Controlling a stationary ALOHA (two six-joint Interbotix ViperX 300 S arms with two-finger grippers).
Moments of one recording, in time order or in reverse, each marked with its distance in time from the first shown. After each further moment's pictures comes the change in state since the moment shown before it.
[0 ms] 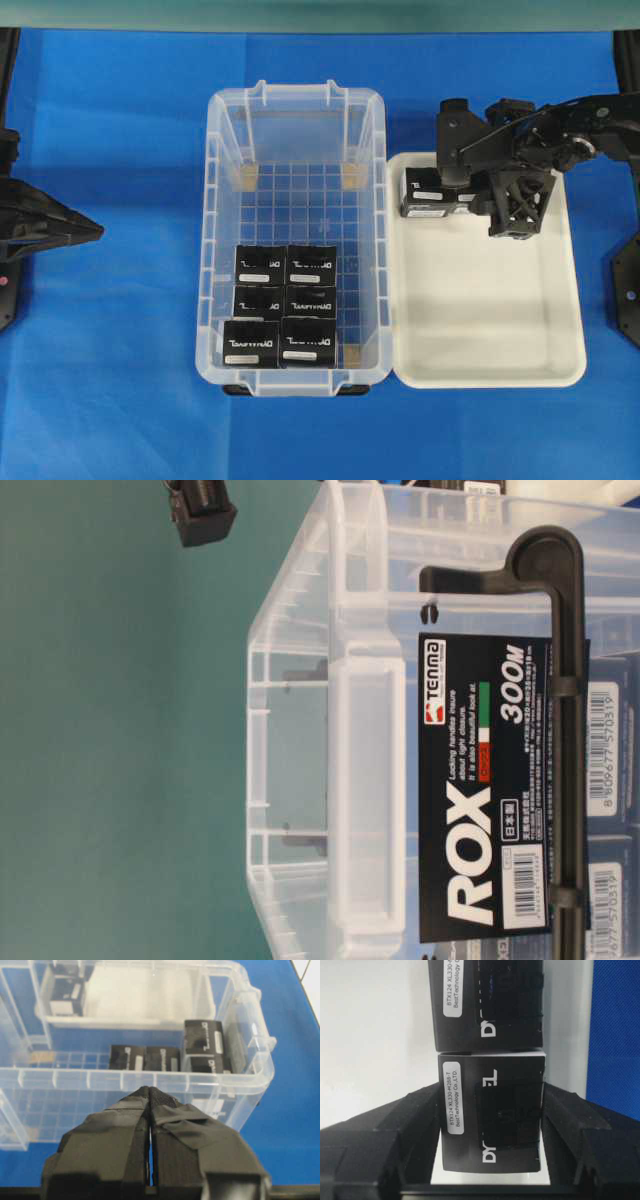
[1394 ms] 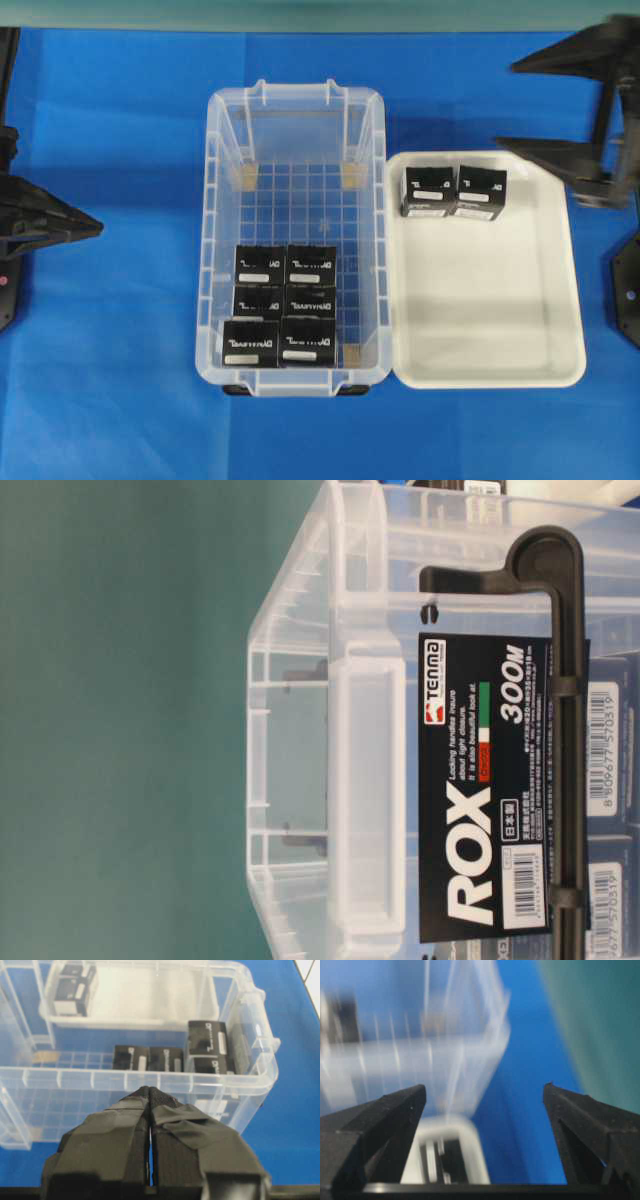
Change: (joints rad) left arm 0.011 -0.002 0.002 0.000 0.002 0.000; right arm 0.092 -0.709 0.018 0.003 -0.252 0.213
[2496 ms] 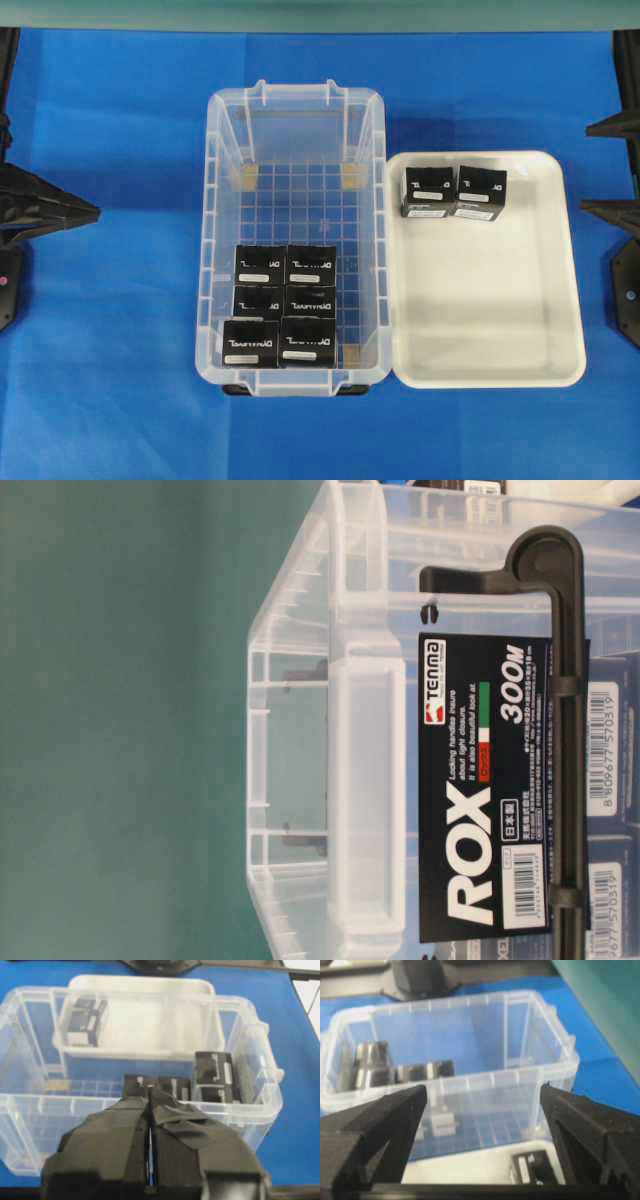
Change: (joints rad) left arm 0.025 -0.015 0.000 0.000 -0.074 0.006; right arm 0.166 -0.339 0.146 0.000 0.064 0.233
